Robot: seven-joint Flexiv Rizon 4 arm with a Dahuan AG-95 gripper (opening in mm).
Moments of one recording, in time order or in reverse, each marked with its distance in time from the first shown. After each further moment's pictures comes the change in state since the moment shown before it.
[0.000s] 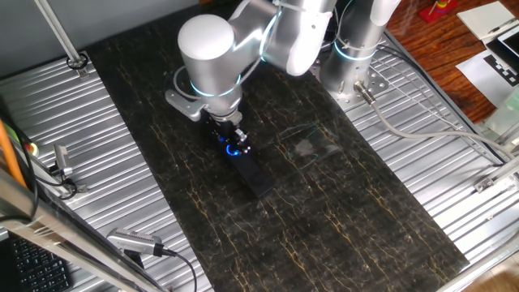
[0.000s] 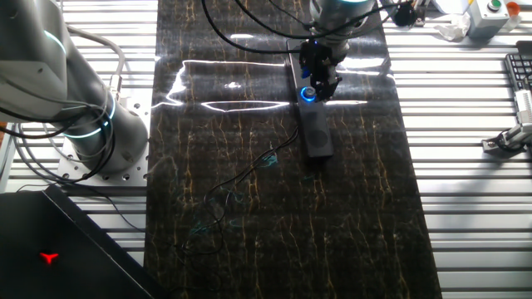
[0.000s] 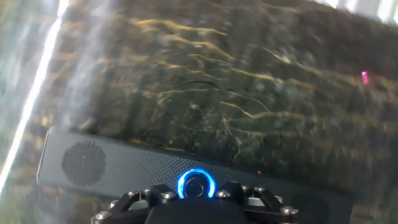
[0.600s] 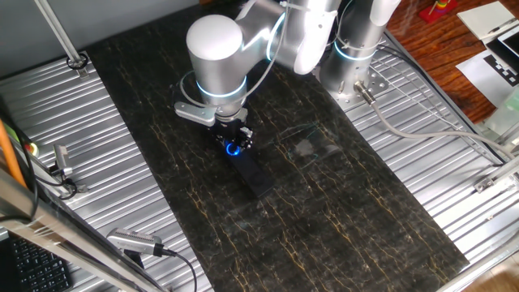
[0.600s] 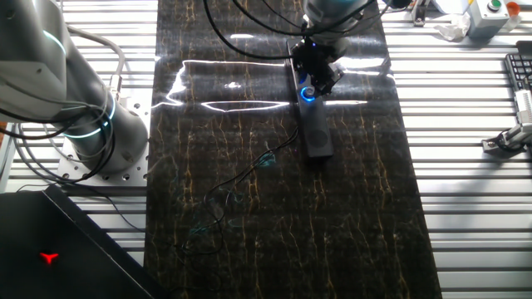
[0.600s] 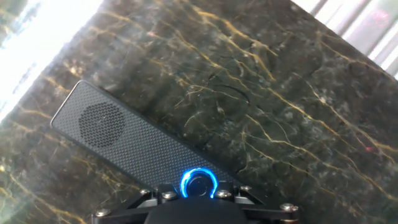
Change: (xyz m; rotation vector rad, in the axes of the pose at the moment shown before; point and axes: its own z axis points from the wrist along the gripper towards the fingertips) arm 0.002 0.004 0.006 0.014 -0.008 -0.252
